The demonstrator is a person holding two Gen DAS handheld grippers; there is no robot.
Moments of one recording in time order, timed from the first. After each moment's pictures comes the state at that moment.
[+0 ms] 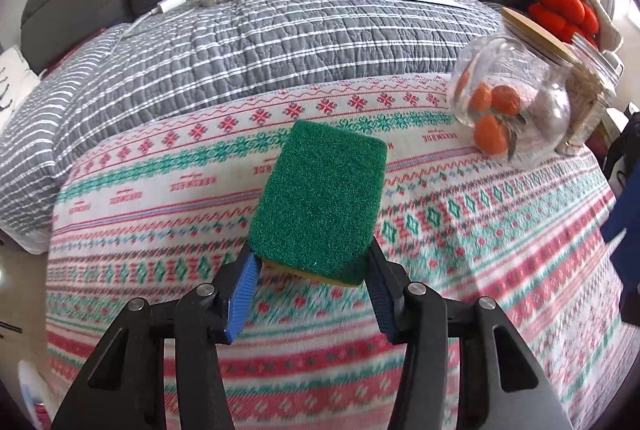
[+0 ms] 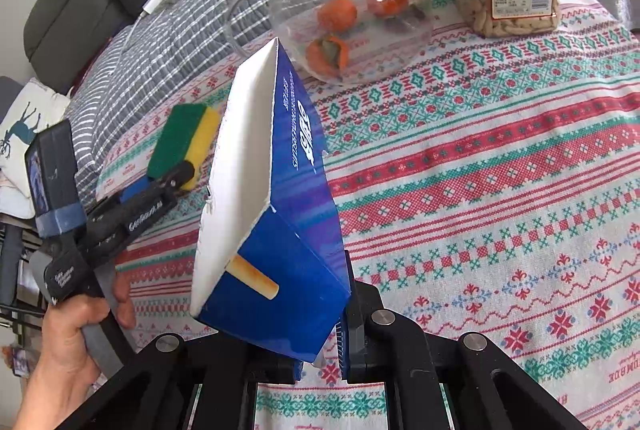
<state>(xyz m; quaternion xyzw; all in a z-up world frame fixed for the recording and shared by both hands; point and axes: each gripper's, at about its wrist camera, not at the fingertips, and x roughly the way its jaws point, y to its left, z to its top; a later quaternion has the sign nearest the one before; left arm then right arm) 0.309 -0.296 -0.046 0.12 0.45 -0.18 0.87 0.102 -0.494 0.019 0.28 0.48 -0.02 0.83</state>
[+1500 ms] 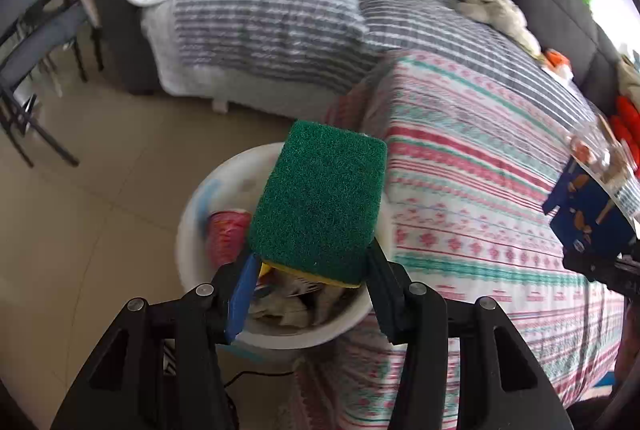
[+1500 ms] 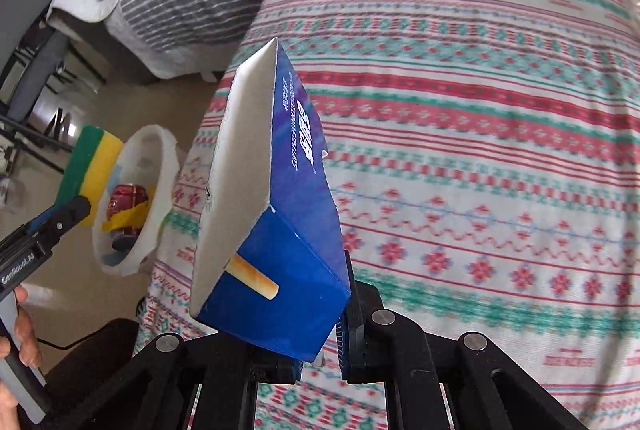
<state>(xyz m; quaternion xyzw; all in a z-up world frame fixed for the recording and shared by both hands) 0.170 0.110 -0.023 -0.06 0.50 0.00 0.87 0.135 -0.200 0.002 0.11 0.57 0.14 0.81</state>
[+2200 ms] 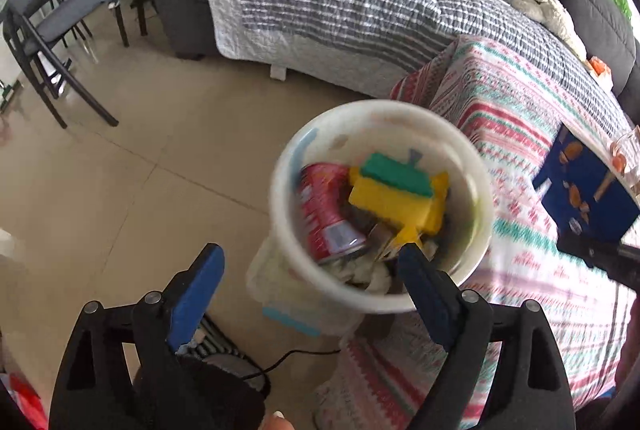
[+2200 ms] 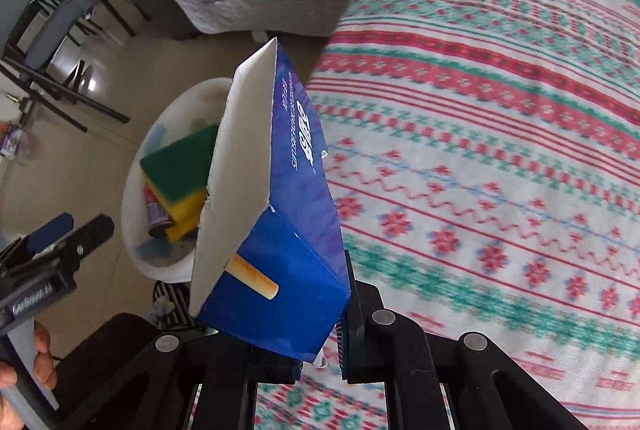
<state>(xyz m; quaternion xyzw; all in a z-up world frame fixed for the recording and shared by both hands) 0.142 0.173 -0.048 -0.06 0.53 0.06 0.85 0.158 -0.082 -0.025 0.07 0.58 0.19 0.79</state>
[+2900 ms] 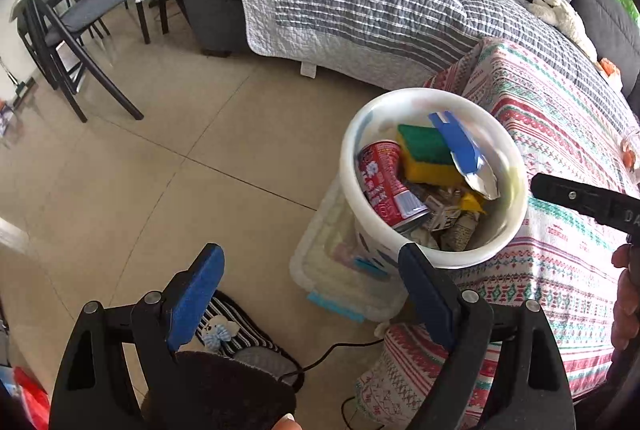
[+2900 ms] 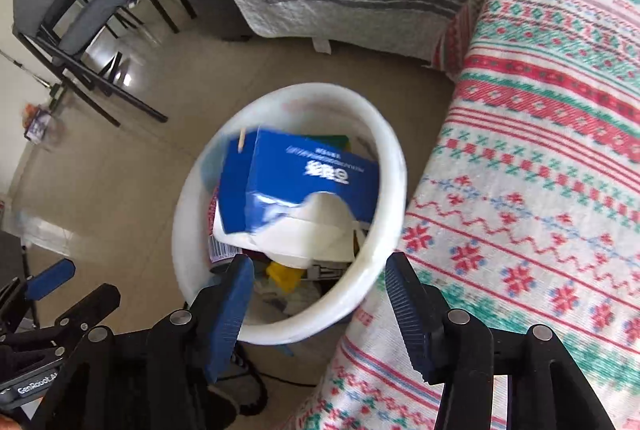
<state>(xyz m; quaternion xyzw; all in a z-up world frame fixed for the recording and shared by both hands) 0.111 0.211 -0.048 -0.05 0.52 0.08 0.85 0.166 -0.026 -0.032 0.07 0.55 0.24 0.80</state>
